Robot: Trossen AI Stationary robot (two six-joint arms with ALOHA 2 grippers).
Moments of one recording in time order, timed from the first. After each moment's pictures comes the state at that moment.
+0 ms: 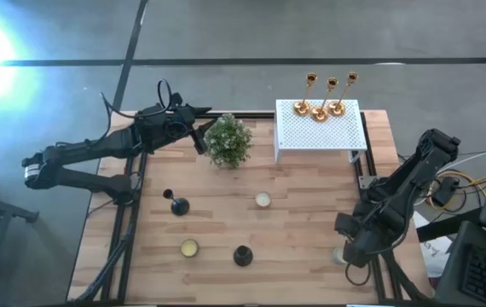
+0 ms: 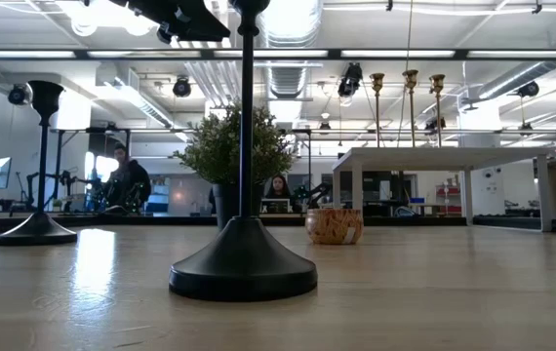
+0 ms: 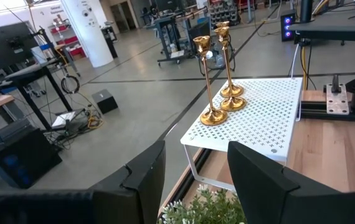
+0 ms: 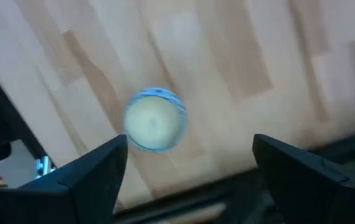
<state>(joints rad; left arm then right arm) 0.31 1.01 0.93 0.00 -0.28 0.23 0.87 1.27 0.98 -1.14 0.00 1.32</state>
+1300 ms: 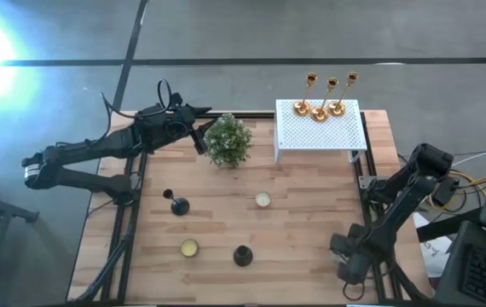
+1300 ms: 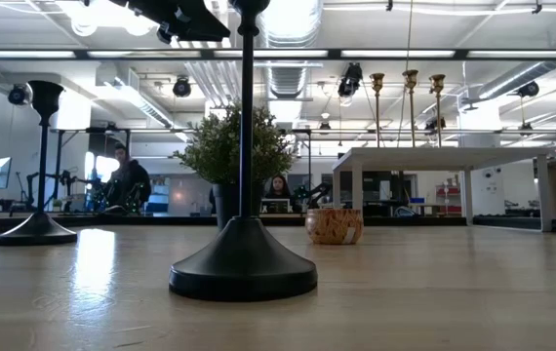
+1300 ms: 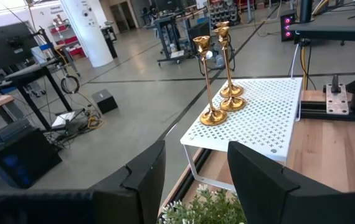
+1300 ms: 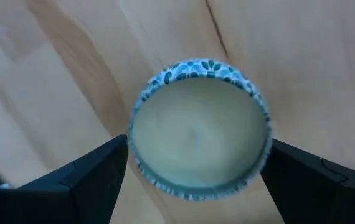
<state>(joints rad) 0.31 1.01 0.93 0.00 -0.28 0.23 1.00 1.52 0.76 -0.69 -0.07 1.48</state>
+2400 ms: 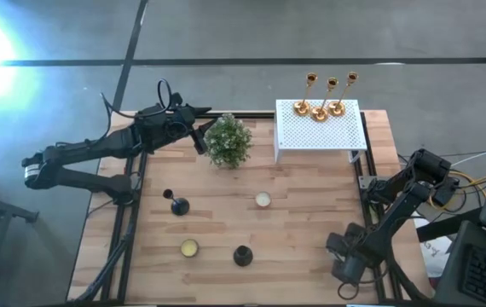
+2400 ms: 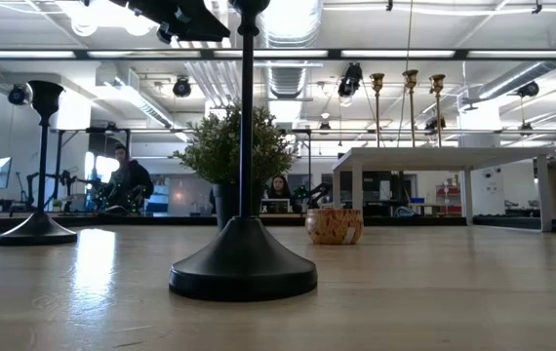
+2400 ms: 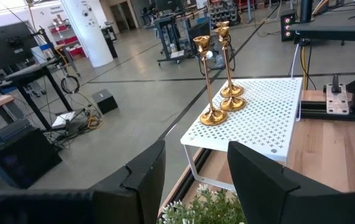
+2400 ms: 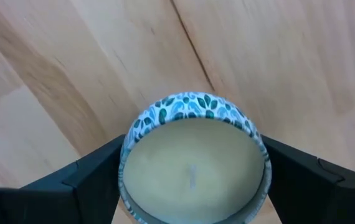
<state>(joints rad) 0.31 1.01 0.93 0.00 -0.28 0.23 0.99 1.59 0.80 -0.74 0.00 1.51</state>
